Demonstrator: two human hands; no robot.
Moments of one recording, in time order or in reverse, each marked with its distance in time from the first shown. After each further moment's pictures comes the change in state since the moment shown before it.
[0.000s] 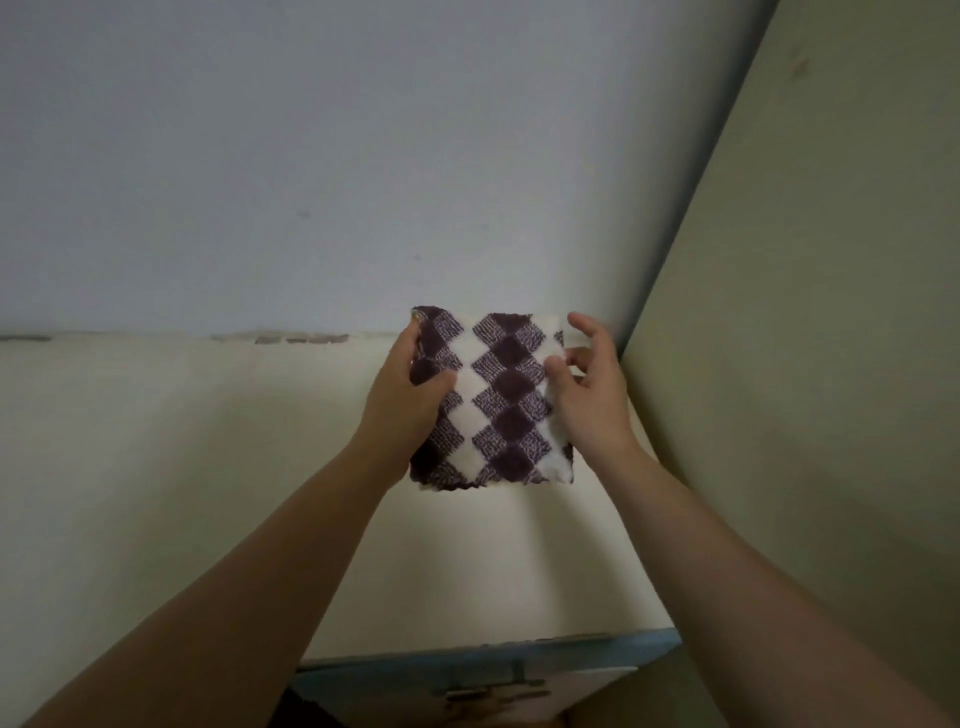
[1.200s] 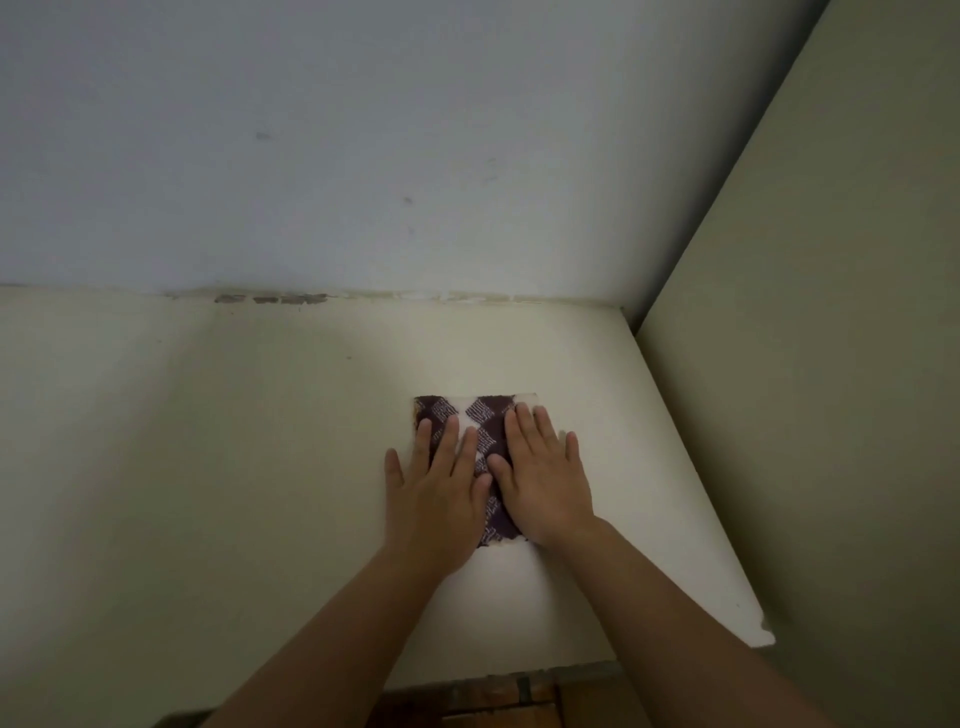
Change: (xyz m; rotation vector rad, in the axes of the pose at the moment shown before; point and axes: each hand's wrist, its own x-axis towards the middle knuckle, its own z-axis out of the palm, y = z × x) left_hand -0.006 -0.144 0.036 1.293 -0.263 0.094; right_hand -0.040 0.107 0.049 -1.076 -0.632 0.069
